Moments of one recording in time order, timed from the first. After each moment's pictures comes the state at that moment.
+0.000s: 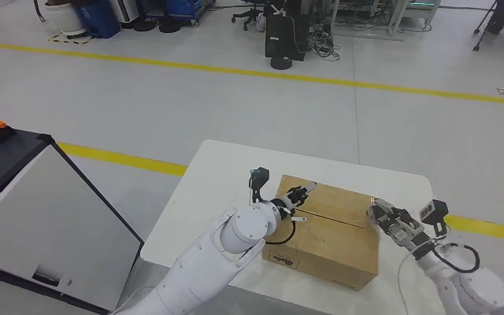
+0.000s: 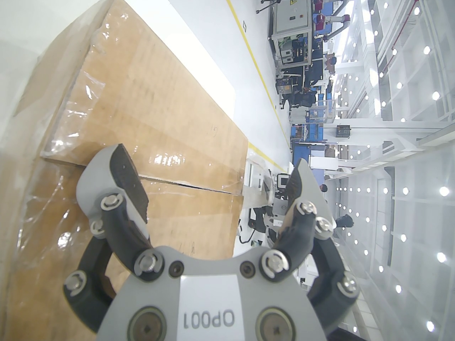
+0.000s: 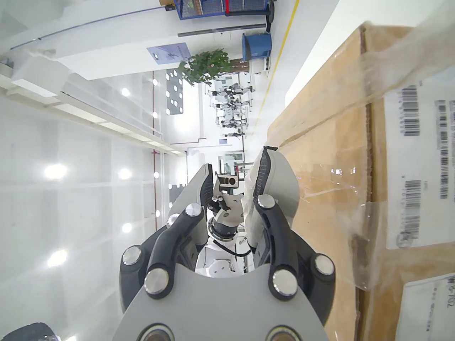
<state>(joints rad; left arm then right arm) 1.01 -1.45 -0.79 -1.53 -0.08 0.55 -0.19 -1.72 -0.97 1.73 -1.75 0.64 0.07 0.59</state>
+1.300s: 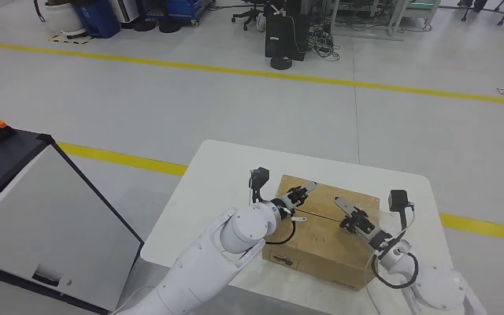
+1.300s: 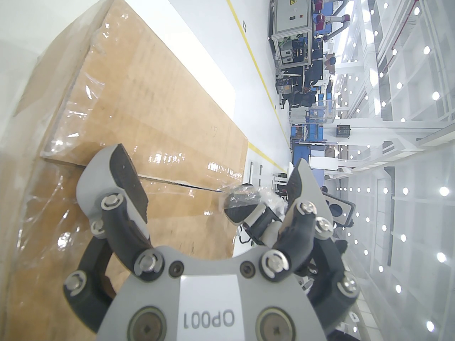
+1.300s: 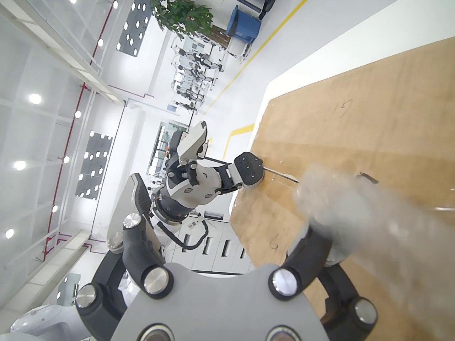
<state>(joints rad) 1.01 -1.45 -0.79 -1.53 -0.08 0.55 -0.19 -1.70 -0.99 1.54 -1.95 0.16 -0.03 0.47</state>
